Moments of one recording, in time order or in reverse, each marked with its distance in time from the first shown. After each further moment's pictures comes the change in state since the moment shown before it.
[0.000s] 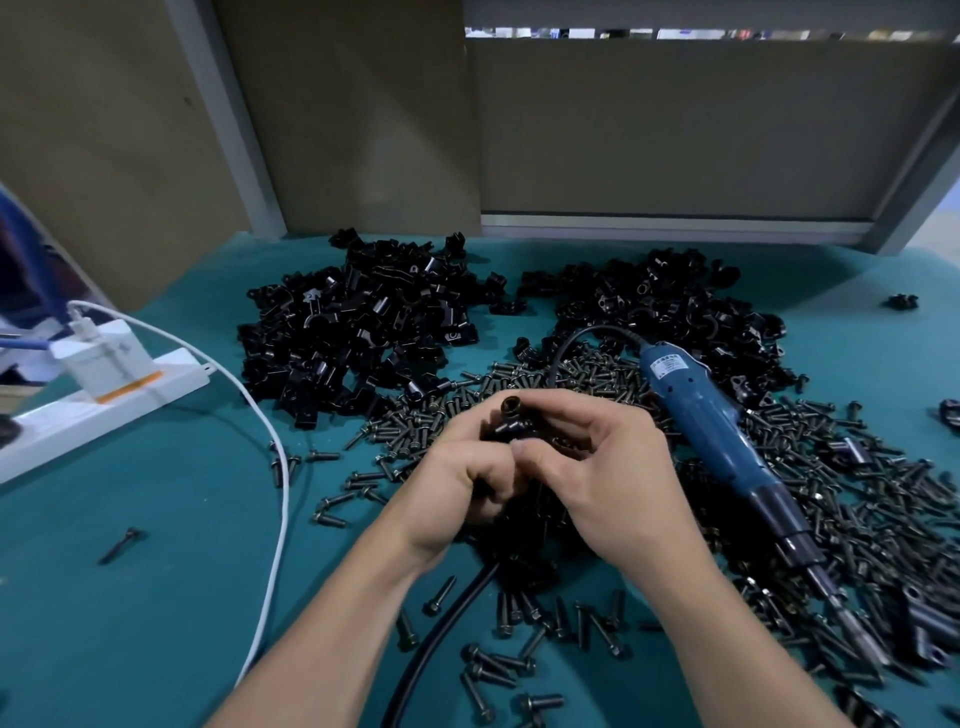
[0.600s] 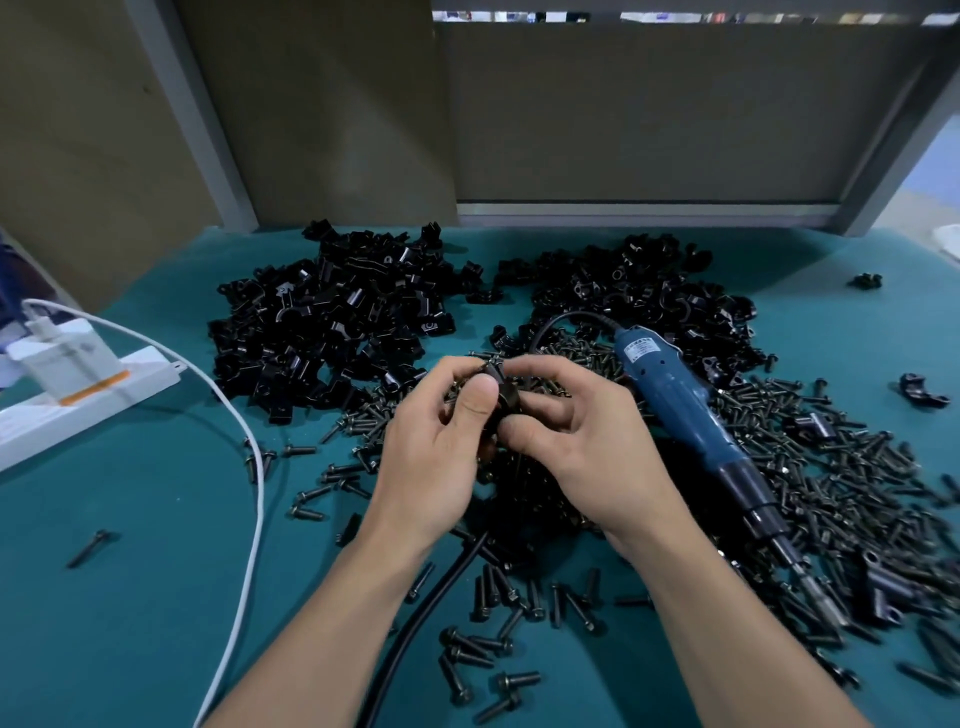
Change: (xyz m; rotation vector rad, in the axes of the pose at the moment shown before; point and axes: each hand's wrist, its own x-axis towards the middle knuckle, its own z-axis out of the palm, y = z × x) left_hand 0.002 0.002 0.011 0.371 0.441 0.231; right_hand 0.005 0.005 -0.012 0.123 -0.103 0.069
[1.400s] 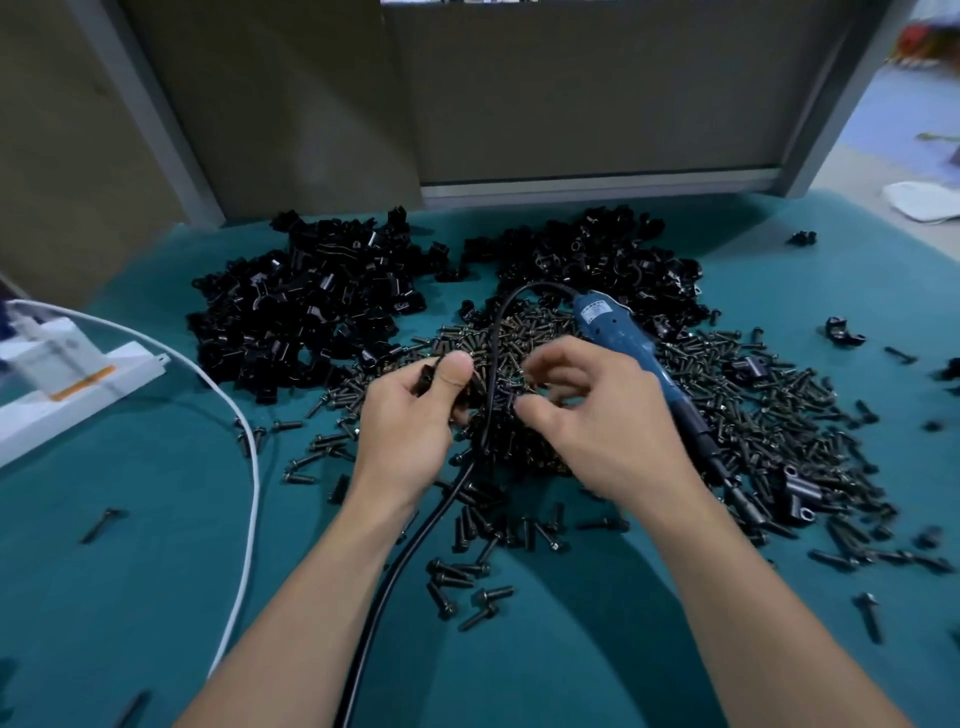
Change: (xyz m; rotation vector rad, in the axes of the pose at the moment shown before) left_hand -0.011 -0.001 0.004 -0.067 0.070 -0.141; right_hand -0.039 -0.021 -0.020 -0.431 0.231 0.015
